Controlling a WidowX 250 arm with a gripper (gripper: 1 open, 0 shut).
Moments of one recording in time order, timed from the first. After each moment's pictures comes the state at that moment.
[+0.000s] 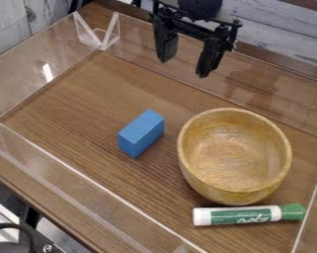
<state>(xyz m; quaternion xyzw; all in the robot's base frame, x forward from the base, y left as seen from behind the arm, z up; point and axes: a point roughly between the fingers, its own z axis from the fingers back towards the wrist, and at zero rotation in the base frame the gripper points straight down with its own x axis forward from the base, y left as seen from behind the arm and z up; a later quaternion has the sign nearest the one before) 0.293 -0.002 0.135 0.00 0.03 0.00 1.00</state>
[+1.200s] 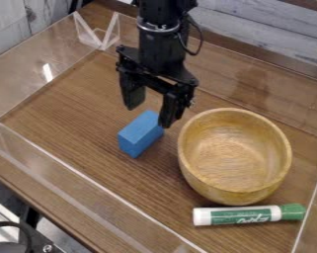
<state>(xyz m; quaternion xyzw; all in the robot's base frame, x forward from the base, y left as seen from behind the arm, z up) 0.245 0.014 0.093 0.00 0.02 -0.03 1.00</state>
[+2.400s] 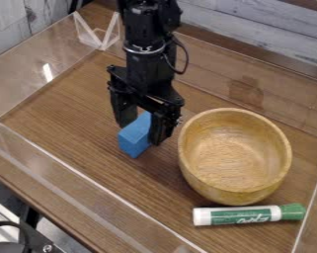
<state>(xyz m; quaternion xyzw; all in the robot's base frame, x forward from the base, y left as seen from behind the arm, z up) 0.229 0.018 0.077 -0.02 0.02 -0.04 1.00</state>
